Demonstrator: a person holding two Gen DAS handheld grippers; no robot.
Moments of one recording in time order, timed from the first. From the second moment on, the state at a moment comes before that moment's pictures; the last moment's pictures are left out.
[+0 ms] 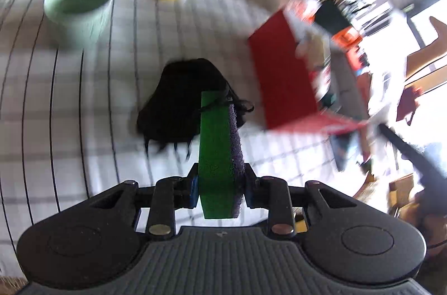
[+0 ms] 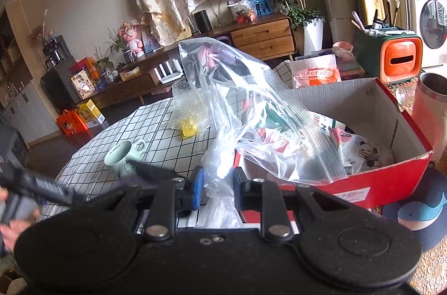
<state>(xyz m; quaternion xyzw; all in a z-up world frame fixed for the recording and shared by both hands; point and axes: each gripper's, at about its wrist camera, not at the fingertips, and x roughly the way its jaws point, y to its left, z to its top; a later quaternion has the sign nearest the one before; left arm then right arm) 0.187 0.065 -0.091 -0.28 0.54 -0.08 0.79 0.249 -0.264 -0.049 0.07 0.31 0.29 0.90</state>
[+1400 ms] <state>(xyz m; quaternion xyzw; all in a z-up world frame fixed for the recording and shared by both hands) 0.164 0.069 -0.140 -0.32 0.56 -0.11 0.75 0.244 -0.257 -0.052 0.06 0.31 0.29 0.90</state>
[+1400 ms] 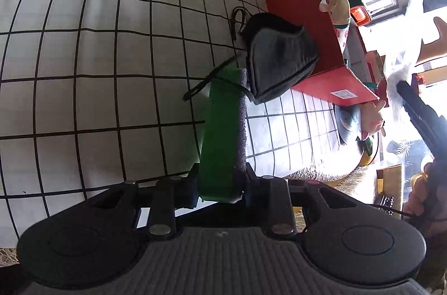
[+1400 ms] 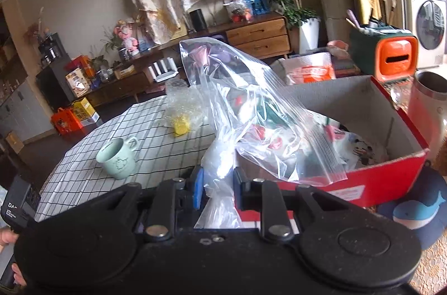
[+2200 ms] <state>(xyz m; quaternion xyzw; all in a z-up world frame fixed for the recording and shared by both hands) 0.118 0.129 -0.112 -0.25 0.57 -0.05 0.78 0.243 -0.221 -0.059 0.05 0.32 0.32 0.89</state>
